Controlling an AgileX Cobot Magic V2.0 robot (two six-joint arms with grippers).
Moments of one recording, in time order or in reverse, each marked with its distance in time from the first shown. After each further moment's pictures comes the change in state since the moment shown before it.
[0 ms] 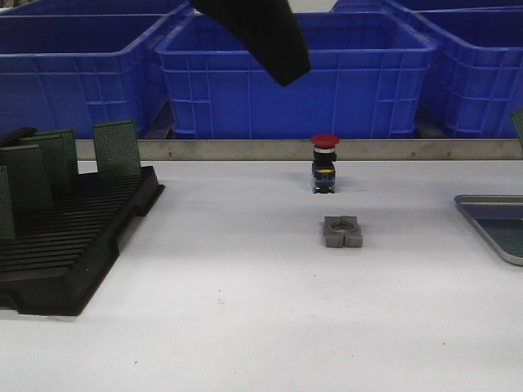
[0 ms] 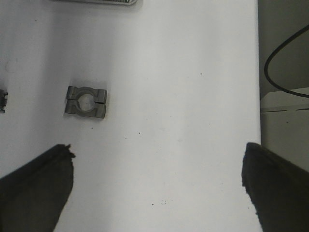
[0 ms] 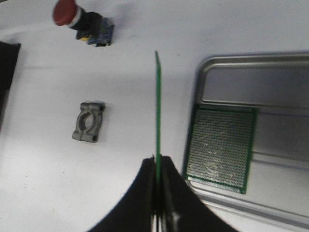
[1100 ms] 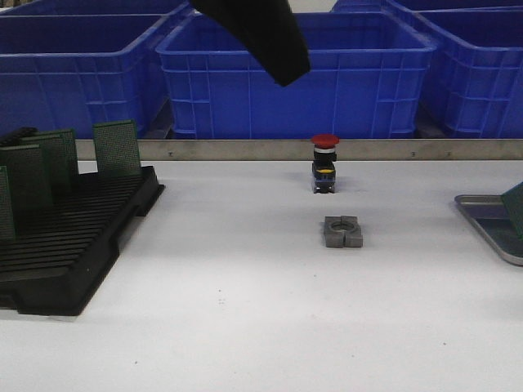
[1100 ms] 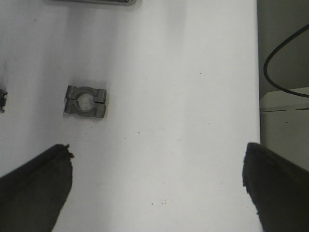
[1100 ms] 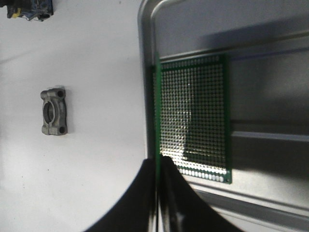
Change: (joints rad) left arm 0.000 0.000 0.000 0.000 0.002 0.000; right arm -0.013 0.222 0.000 0.033 0.014 0.031
